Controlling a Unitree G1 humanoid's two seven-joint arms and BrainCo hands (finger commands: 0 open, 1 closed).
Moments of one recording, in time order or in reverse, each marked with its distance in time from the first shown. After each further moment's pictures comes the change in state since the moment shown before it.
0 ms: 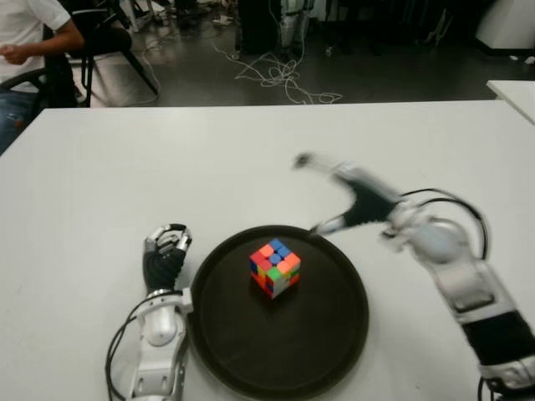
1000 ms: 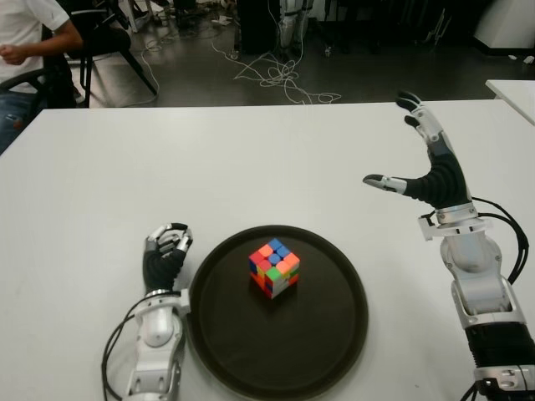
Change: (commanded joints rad) left arm -0.026 0.023 0.009 0.076 0.001 -0.069 -0.025; right arm 0.031 0.131 -0.161 0.178 0.074 -0.223 -0.341
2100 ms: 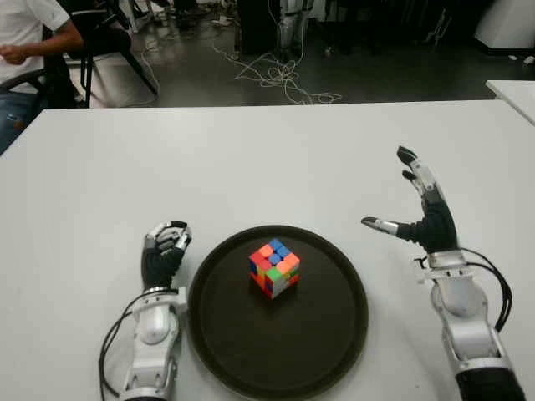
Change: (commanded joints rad) left arm -0.016 0.027 0.016 0.040 -0.021 -0.037 -0.028; right arm 0.224 0.170 -0.031 0.099 0.101 -0.010 -0.085
